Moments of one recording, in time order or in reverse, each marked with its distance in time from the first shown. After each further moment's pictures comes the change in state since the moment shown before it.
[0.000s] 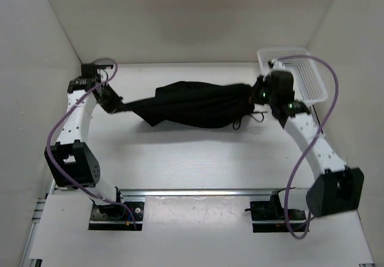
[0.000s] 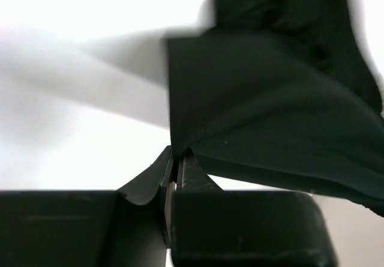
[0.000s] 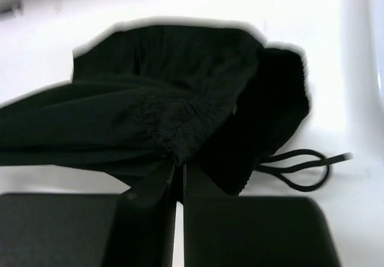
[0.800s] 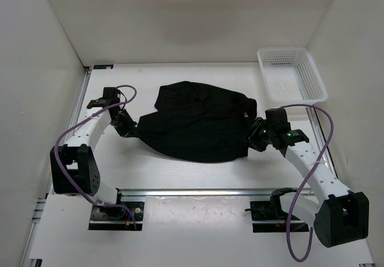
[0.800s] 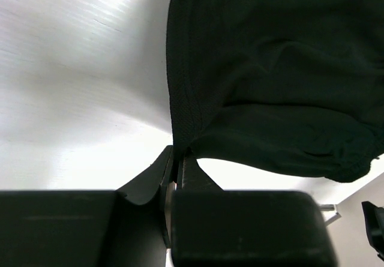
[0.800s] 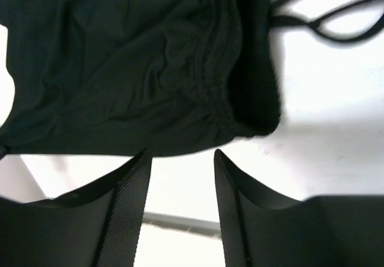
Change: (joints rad) left arm -0.127 -0.097 -0.433 0.119 -0.027 -0.001; right arm 0.020 -0.301 -0.473 -0.255 -0.079 0.406
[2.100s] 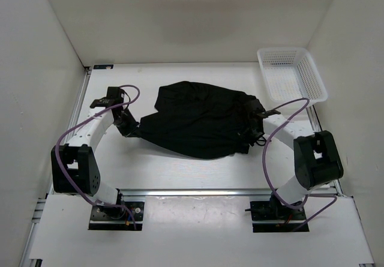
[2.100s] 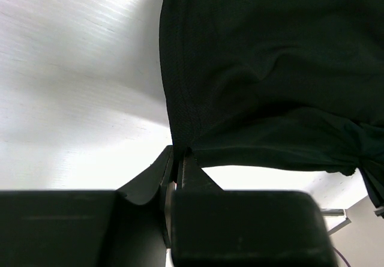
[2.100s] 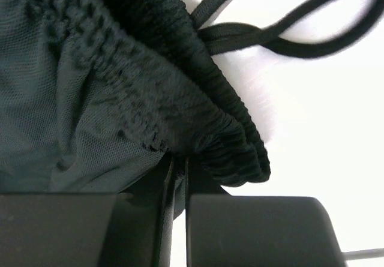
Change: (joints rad) left arm -0.050 0.002 0.005 0.006 -0.041 -0.016; right arm 0.085 0.525 0.179 -0.040 0.228 0.342
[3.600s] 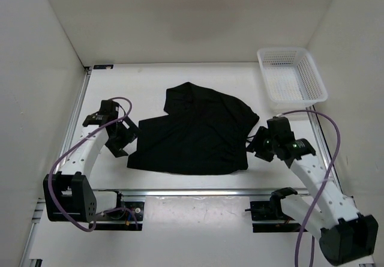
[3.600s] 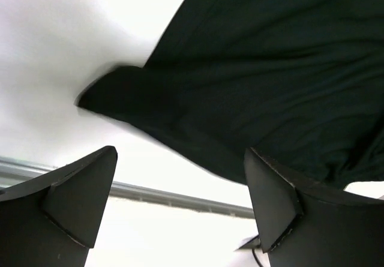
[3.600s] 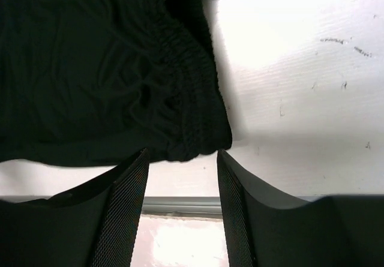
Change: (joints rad) left arm 0.021 -0.243 -0.194 -0.047 -0.056 -0.113; right arm -0.014 -0.726 -0.223 -0.160 -0.100 -0.415
